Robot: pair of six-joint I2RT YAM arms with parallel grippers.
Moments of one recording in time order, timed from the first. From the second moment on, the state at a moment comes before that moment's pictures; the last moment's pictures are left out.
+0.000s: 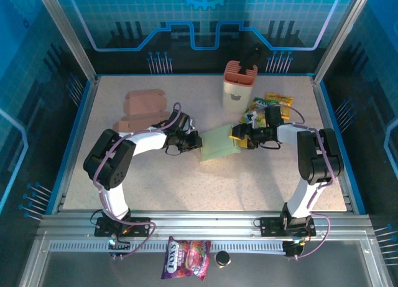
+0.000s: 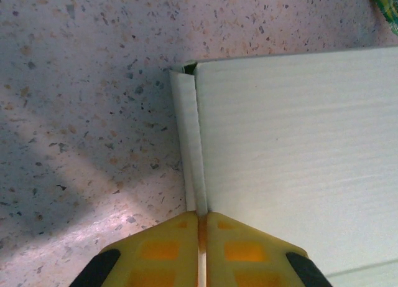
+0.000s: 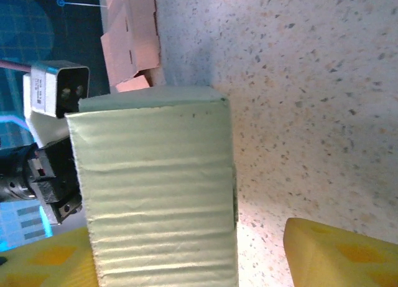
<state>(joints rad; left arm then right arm) -0.47 1.83 1.04 -0.18 0.44 -0.72 0.10 1.80 0.92 -0.16 -1.00 0.52</state>
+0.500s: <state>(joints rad) -0.47 1.72 0.99 -0.21 0.36 -0.65 0.13 1.79 0.88 -0.02 -1.02 0.74</state>
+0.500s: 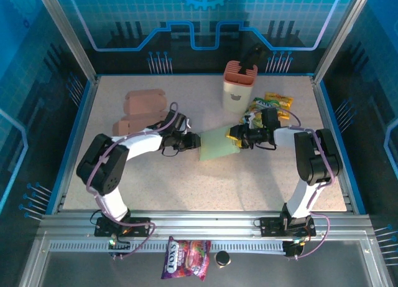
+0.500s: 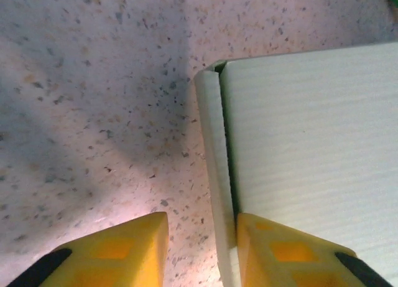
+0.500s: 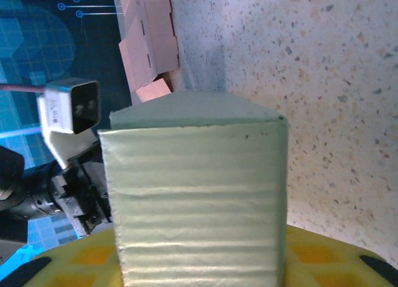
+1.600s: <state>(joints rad) -0.80 1.58 1.07 -0.41 0.26 0.61 0.05 1.56 0.76 -0.53 -1.05 1.31</state>
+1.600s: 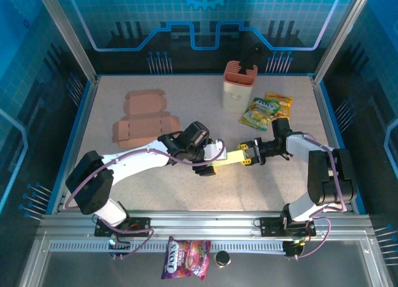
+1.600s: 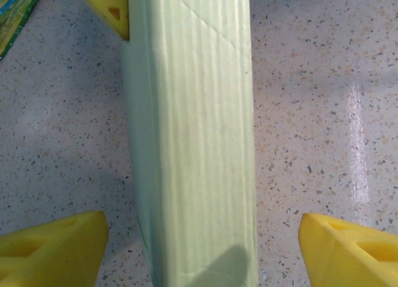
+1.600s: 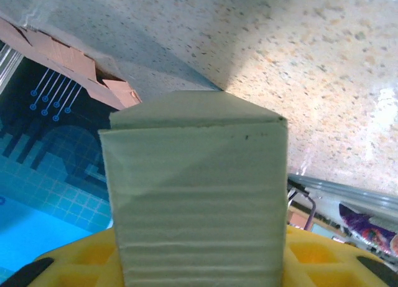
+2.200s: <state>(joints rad) -0.82 1.72 1.17 -0.37 0.15 0.58 0.04 1.54 0.67 -0.39 -1.00 1.55</state>
